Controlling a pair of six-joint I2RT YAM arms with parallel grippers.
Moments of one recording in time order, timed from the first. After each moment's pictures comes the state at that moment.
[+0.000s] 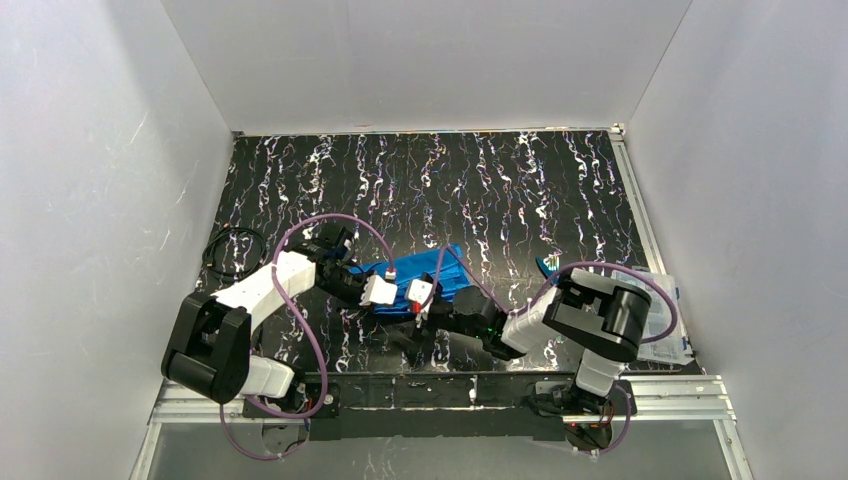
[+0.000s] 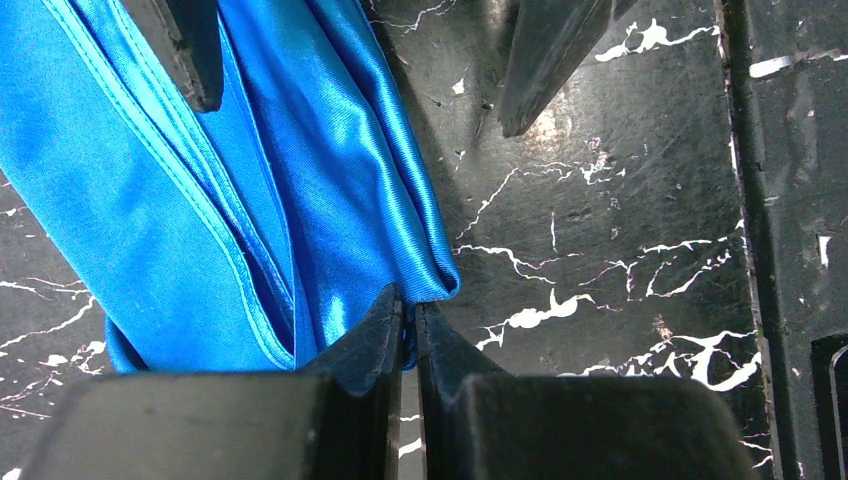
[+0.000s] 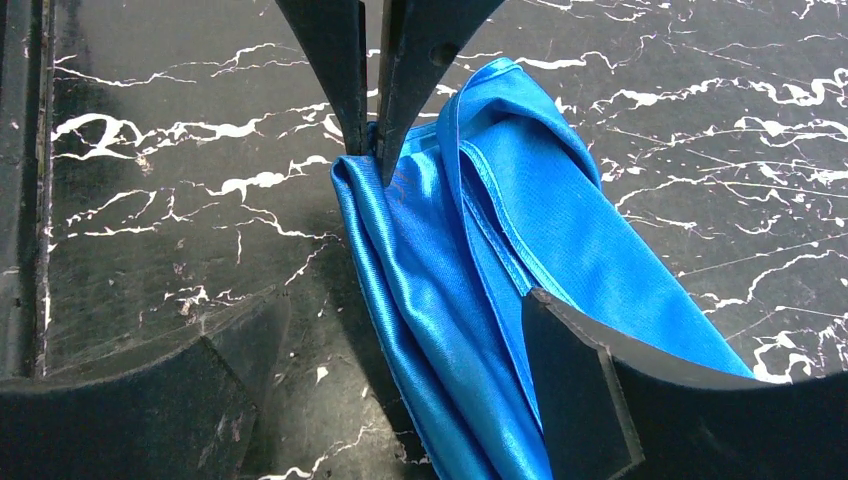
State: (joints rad) left arm -0.40 1.37 0.75 -0.77 0.68 1.38; right arm 1.15 1.71 0.45 1.05 -0.12 -0.23
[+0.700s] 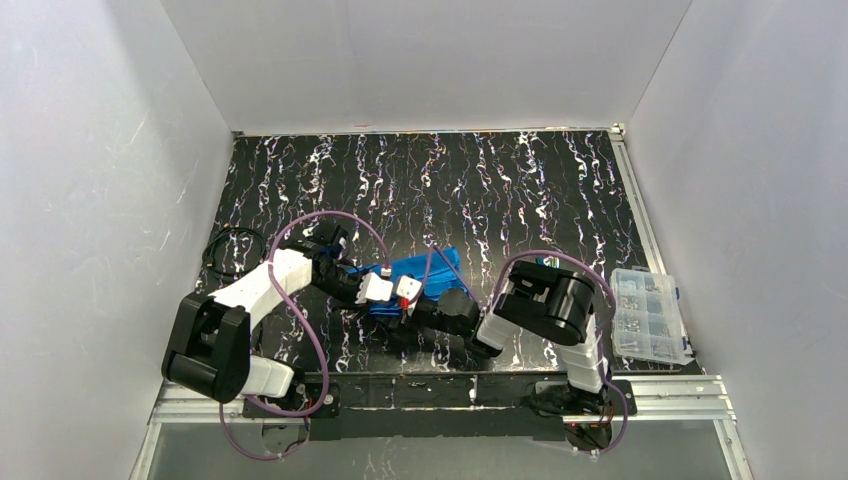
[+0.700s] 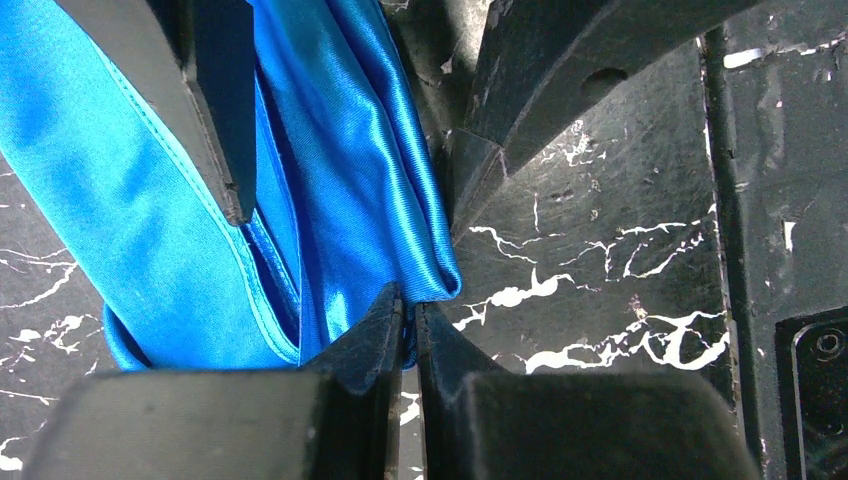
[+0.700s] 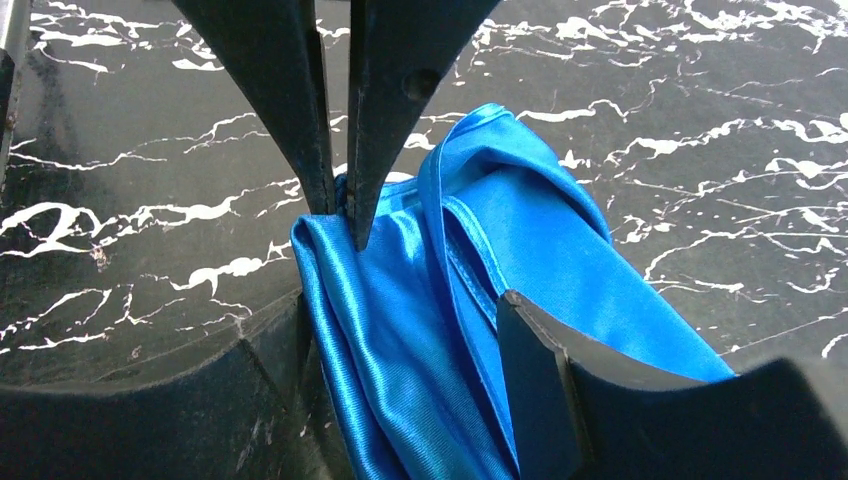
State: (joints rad) left arm -0.37 1.37 0.77 -0.83 0.69 1.39; right arm 1.16 1.99 0.57 1.33 -0.10 -0.17
